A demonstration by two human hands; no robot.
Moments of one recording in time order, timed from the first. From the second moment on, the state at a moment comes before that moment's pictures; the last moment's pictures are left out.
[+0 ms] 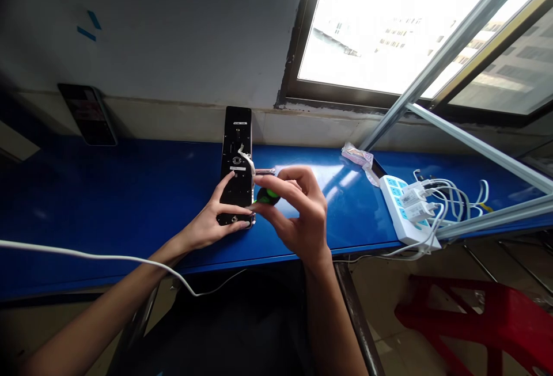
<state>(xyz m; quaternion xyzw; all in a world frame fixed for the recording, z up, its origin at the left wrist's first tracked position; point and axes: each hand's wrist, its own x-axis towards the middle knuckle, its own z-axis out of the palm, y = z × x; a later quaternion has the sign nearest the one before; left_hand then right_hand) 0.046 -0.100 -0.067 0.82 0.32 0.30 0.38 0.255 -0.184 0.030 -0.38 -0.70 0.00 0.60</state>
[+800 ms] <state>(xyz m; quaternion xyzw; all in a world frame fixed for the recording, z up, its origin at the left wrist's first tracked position) 0.045 -0.099 -0.069 0.82 0.32 0.29 0.37 0.250 -0.183 0.036 -0.38 -0.73 0.08 0.56</state>
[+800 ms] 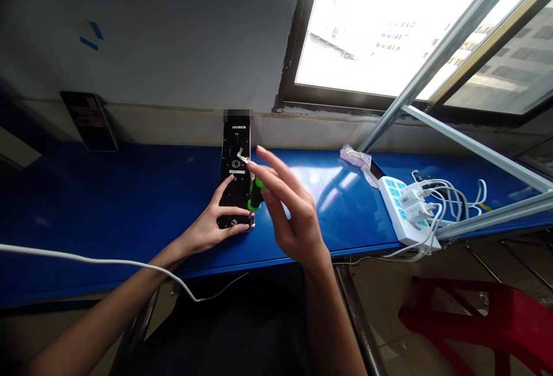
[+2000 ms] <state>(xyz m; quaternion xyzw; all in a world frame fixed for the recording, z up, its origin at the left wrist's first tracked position) 0.043 -0.102 -0.068 0.82 0.32 0.29 0.38 0.245 -0.182 0.030 -0.37 -0.70 0.06 0.60</state>
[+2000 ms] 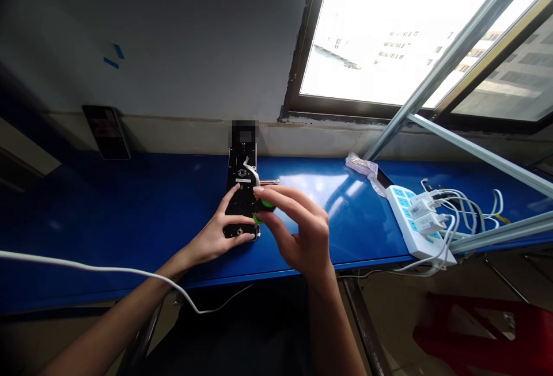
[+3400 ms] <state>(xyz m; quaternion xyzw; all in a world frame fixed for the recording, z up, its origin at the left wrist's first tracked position) 0.044 -0.101 -0.070 0.82 0.32 0.30 0.37 0.247 -0.179 0.034 -0.36 -0.74 0.09 0.57</state>
